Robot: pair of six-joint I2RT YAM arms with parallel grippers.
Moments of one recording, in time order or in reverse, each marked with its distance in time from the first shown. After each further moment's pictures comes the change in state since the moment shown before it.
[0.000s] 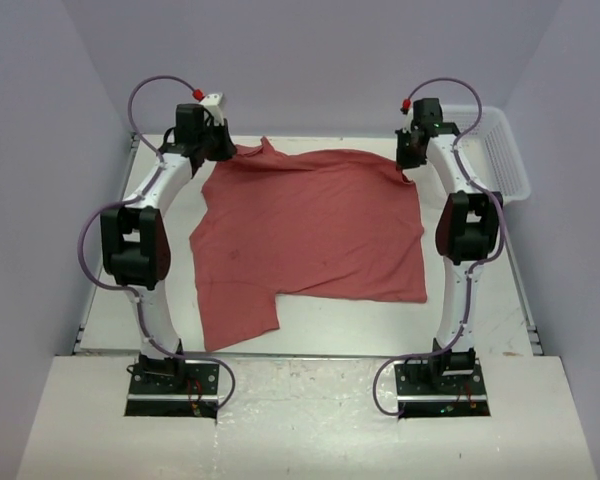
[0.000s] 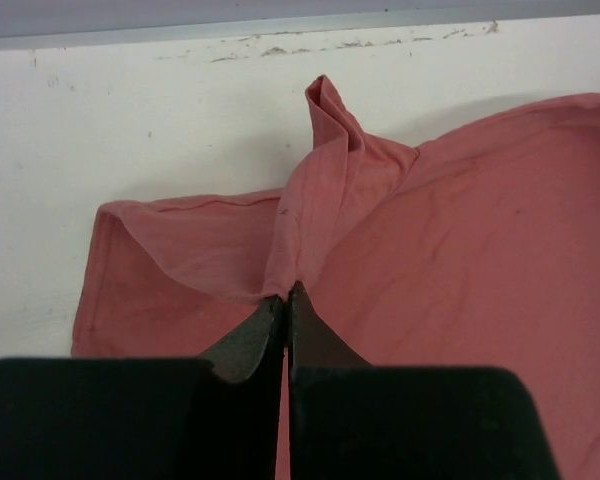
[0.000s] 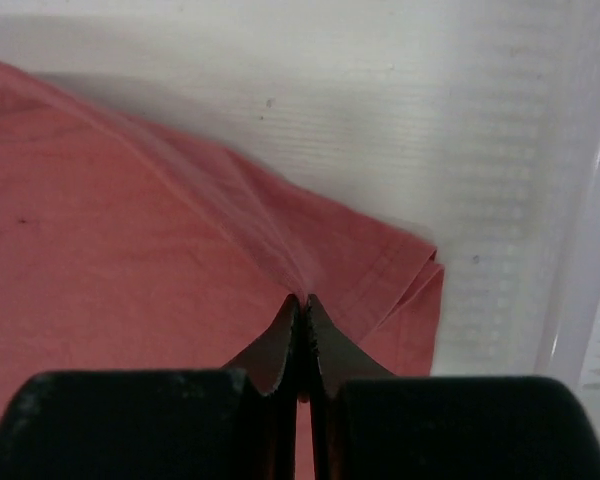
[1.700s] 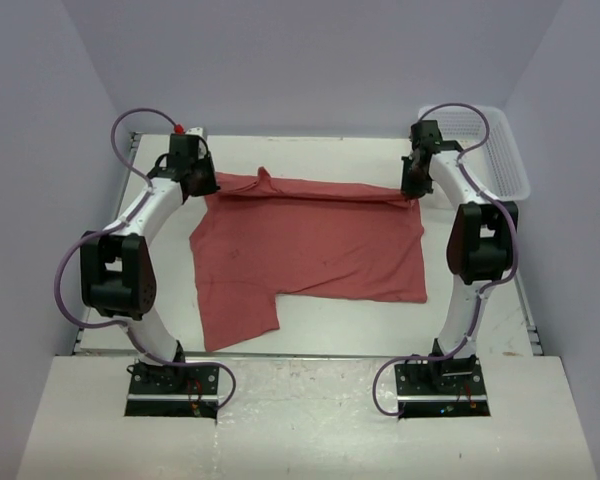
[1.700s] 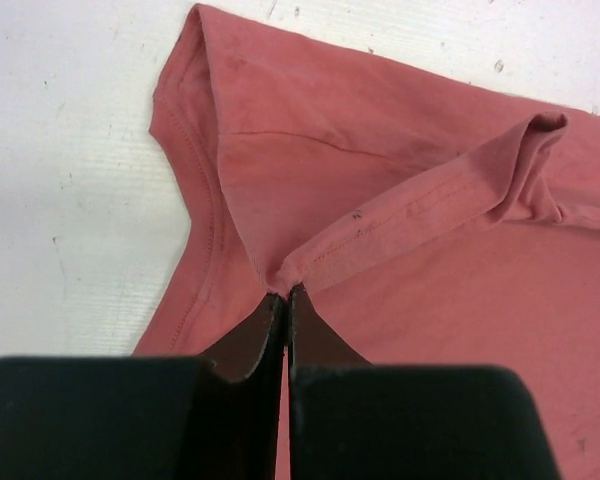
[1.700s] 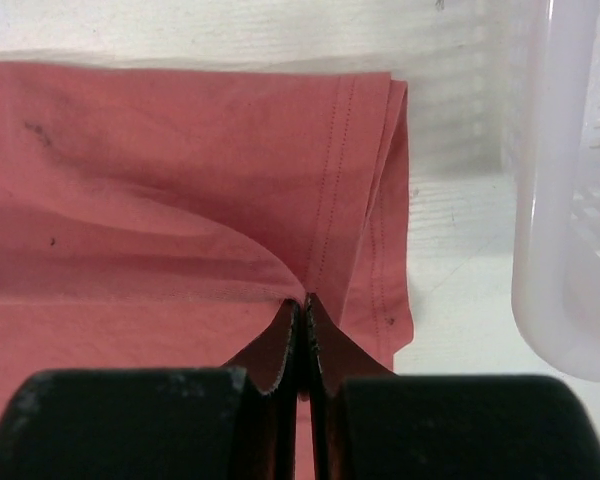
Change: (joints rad) left arm -0.006 -0.281 -0.356 -0.141 -0.256 -0.130; right arm 0.029 -0.273 -0.423 -0.031 0.166 0.146
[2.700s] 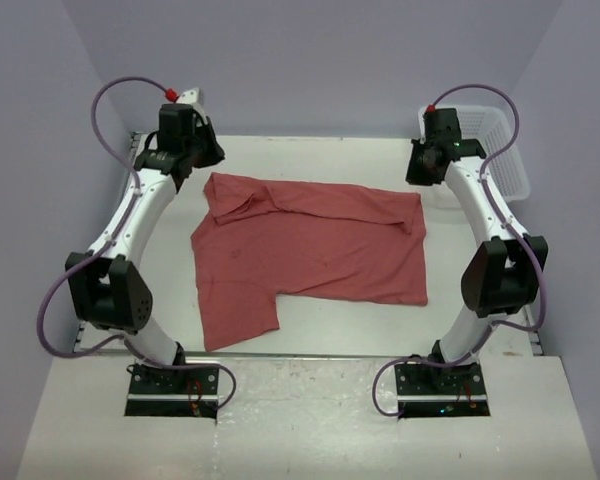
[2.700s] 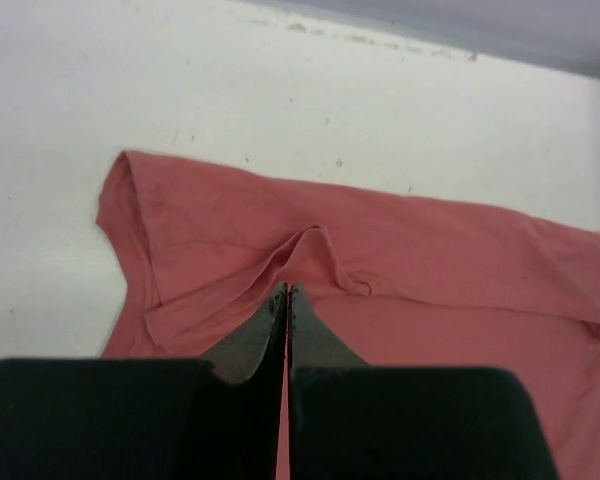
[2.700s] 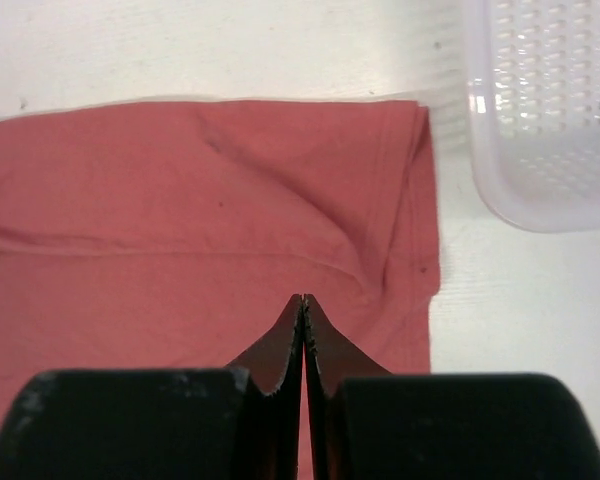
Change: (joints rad) left arm -0.047 -0.131 0.174 -0.051 0.039 -0.076; right arm 0.029 -0.300 -0.100 0.010 -0.003 0.084
